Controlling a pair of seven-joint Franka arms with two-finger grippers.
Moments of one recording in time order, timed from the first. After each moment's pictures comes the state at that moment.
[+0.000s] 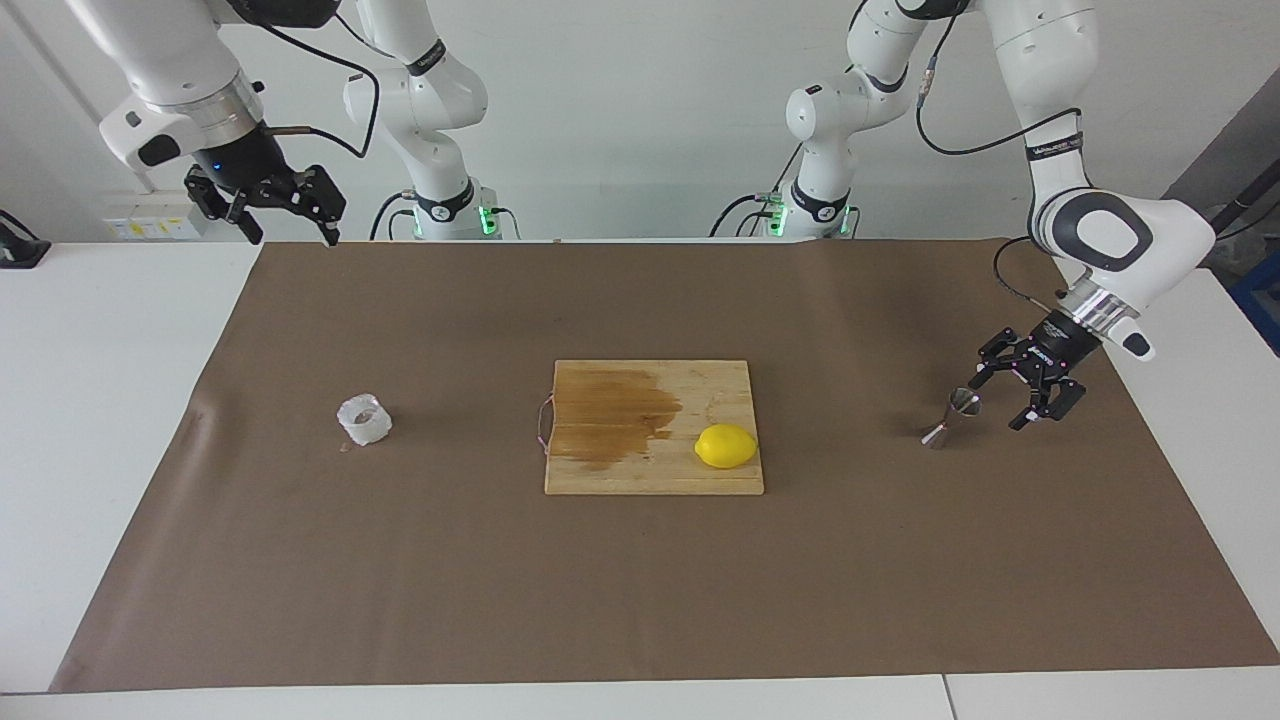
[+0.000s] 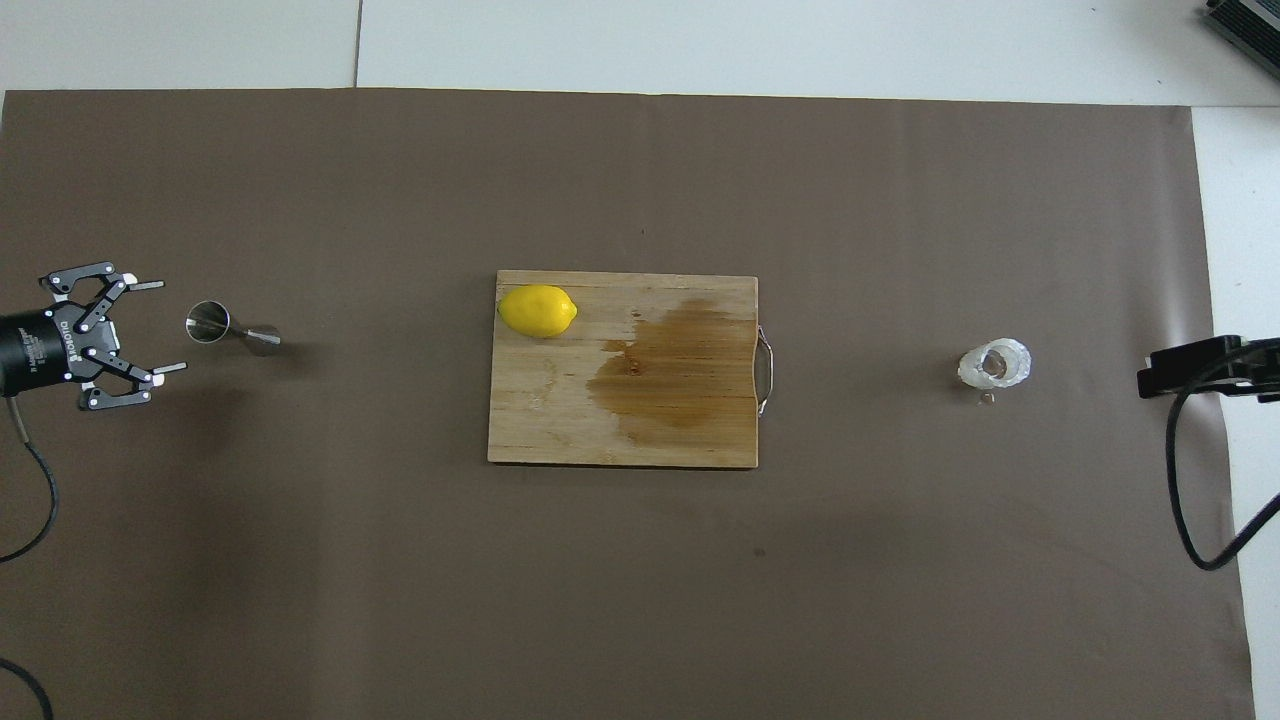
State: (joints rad) left arm 0.29 0.19 0.02 -2.08 -0.89 2.21 -0.75; right arm 0.08 -0.12 -0.12 -1.68 0.00 1.51 0.01
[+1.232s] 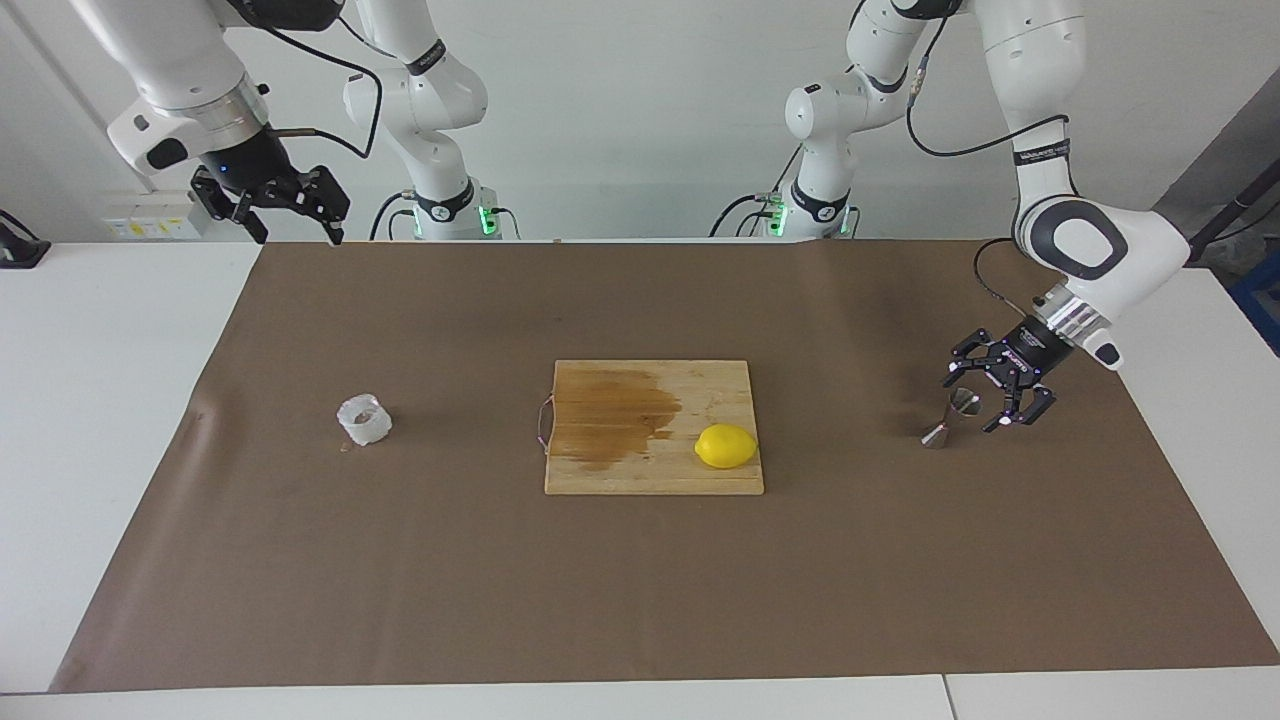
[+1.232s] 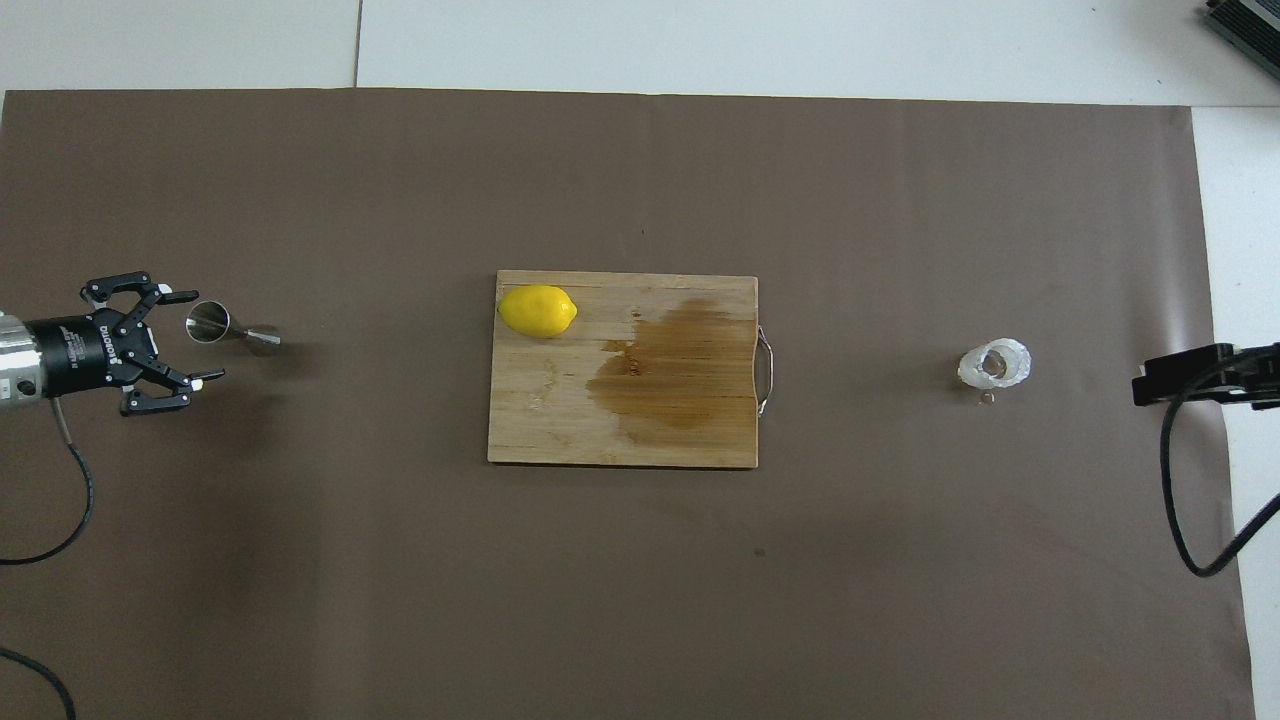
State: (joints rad) left arm 0.25 0.19 0.02 -2.10 -0.89 2.20 -0.94; right arm 0.08 -0.13 -0.12 -1.71 0.00 1.51 0.01
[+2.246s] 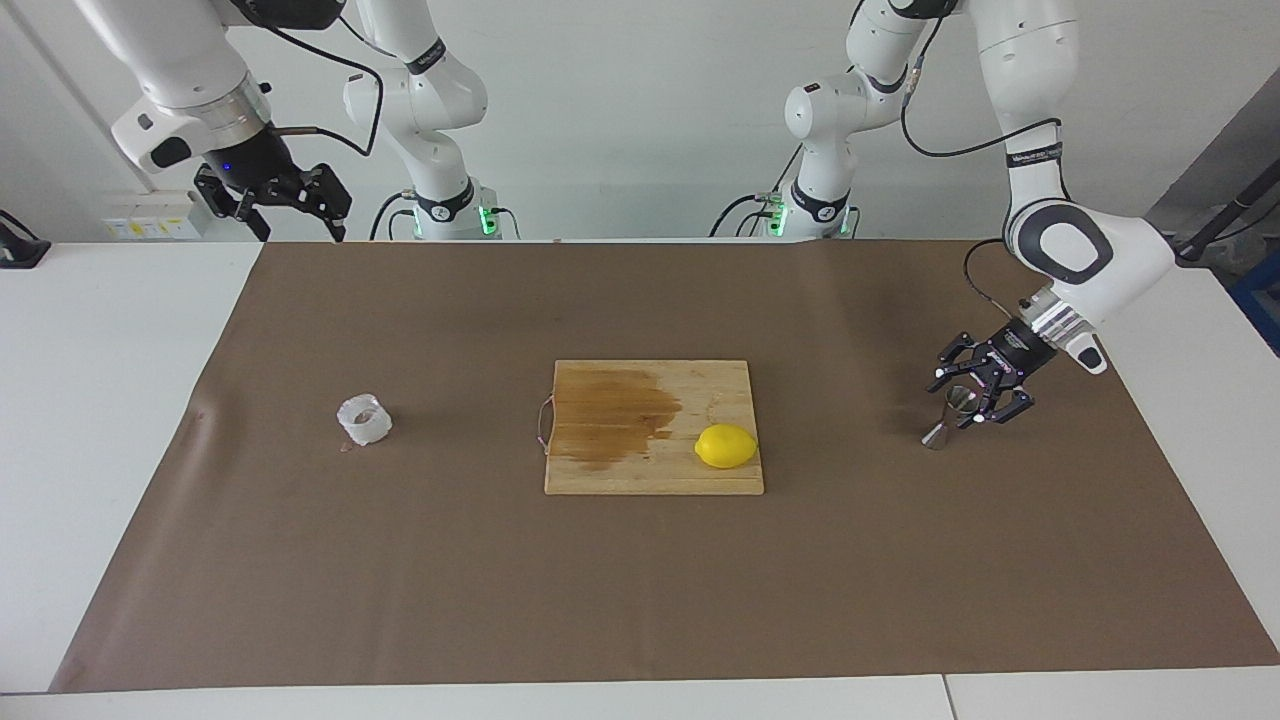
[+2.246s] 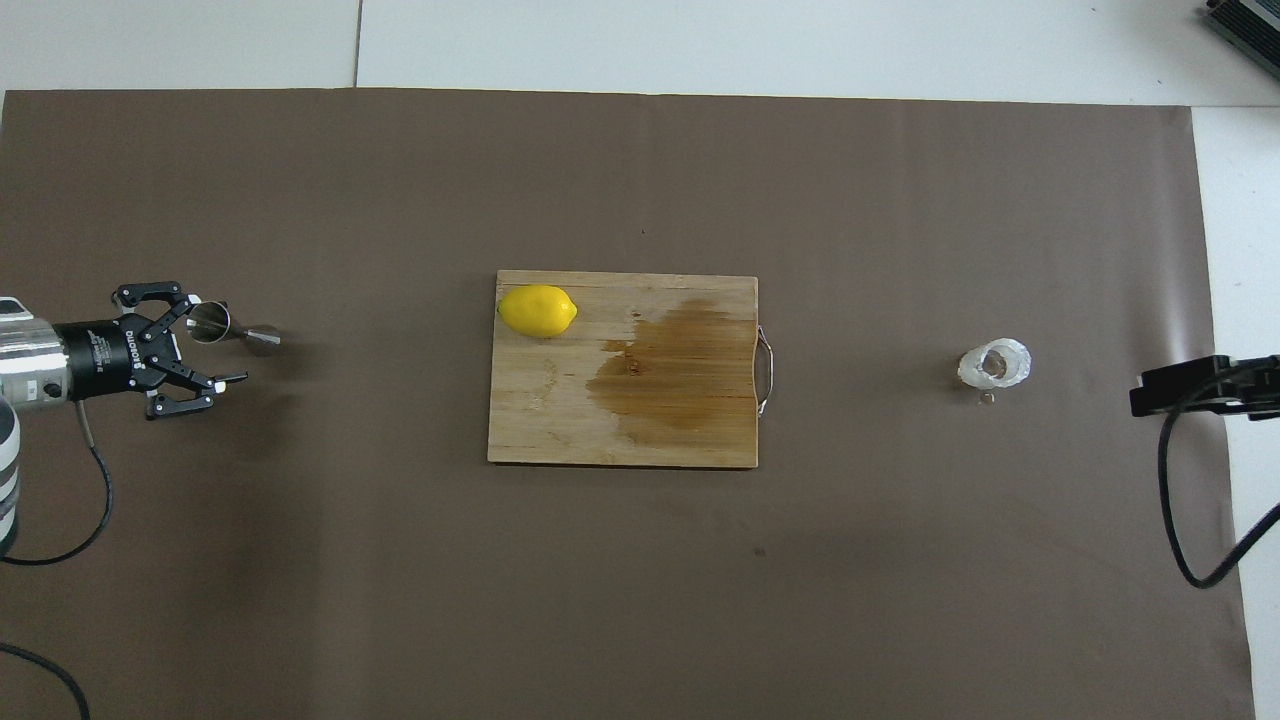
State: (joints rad) left arm 0.23 0.18 0.02 -2.12 -0.89 2.20 -0.94; right arm 0.08 -0.15 -0.12 -1.73 0.00 1.51 0.01
